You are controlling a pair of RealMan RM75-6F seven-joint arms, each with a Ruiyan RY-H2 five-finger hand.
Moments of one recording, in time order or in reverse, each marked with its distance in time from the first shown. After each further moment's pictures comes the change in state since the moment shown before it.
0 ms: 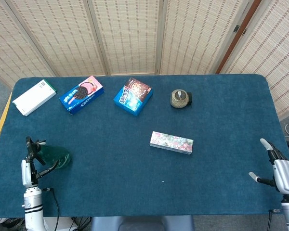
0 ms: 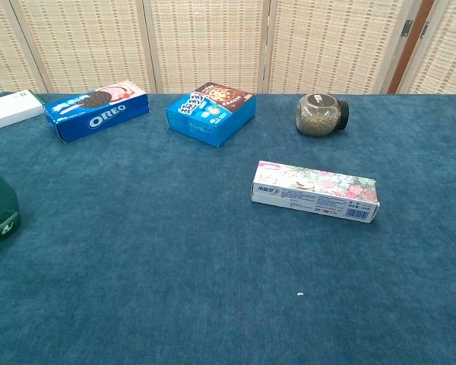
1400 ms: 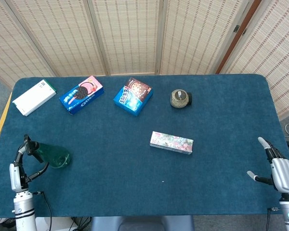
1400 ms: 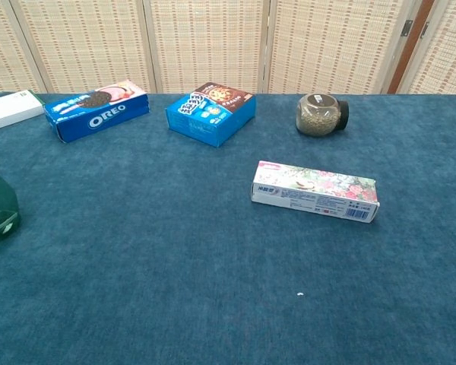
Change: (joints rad) left arm 0.053 0.086 -0.007 -0.109 0.002 0.041 0.037; right arm 0.010 0.000 0.003 -0.012 -0.008 0.000 -0.011
